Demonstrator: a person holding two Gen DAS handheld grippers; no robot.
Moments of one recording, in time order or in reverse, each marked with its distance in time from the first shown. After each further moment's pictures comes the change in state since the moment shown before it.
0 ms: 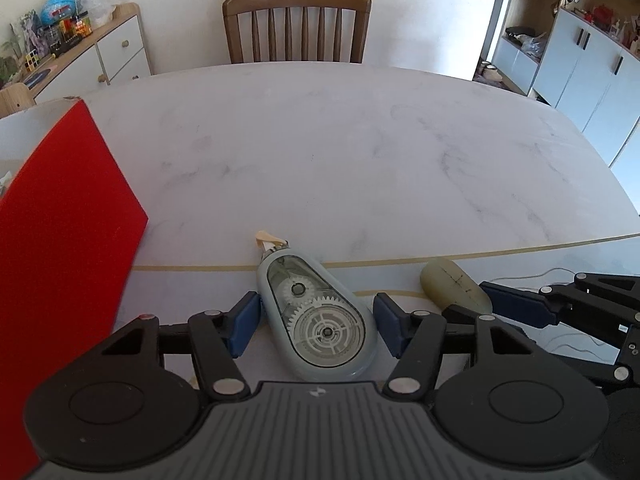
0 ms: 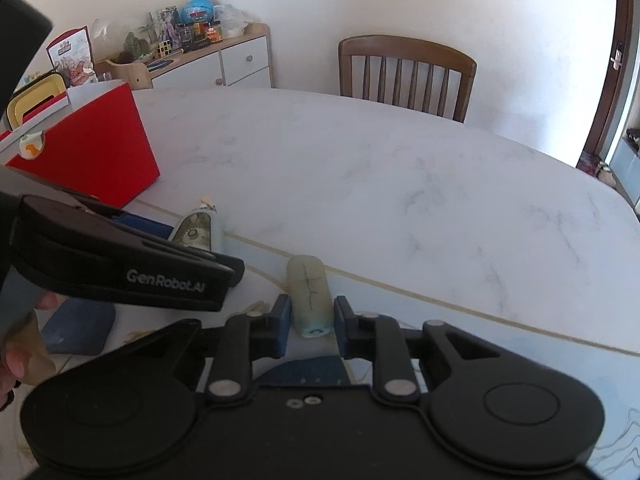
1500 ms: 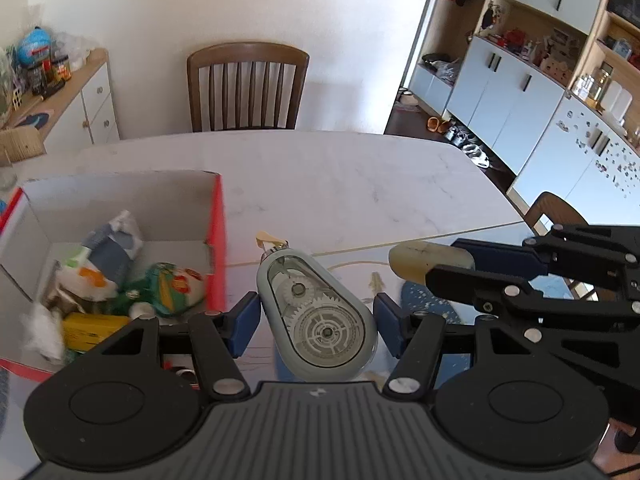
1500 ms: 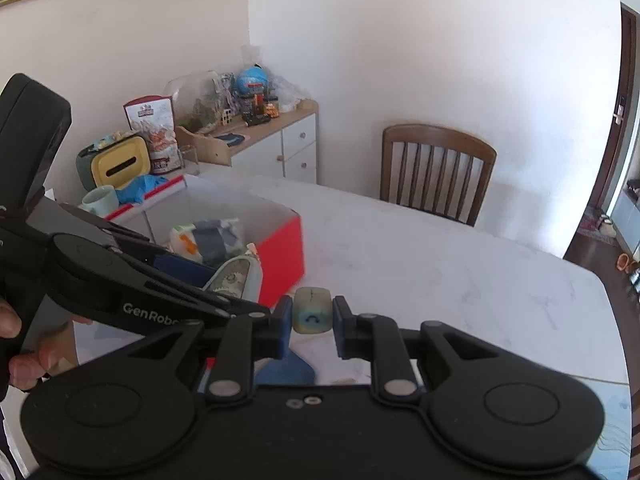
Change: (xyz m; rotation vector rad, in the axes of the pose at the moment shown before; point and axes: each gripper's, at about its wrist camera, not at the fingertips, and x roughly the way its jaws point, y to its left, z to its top) left arm -0.187 0.103 -0.018 0.095 -0.094 -0.240; right arm -0.156 0.135 0.057 -0.059 -0.164 0.020
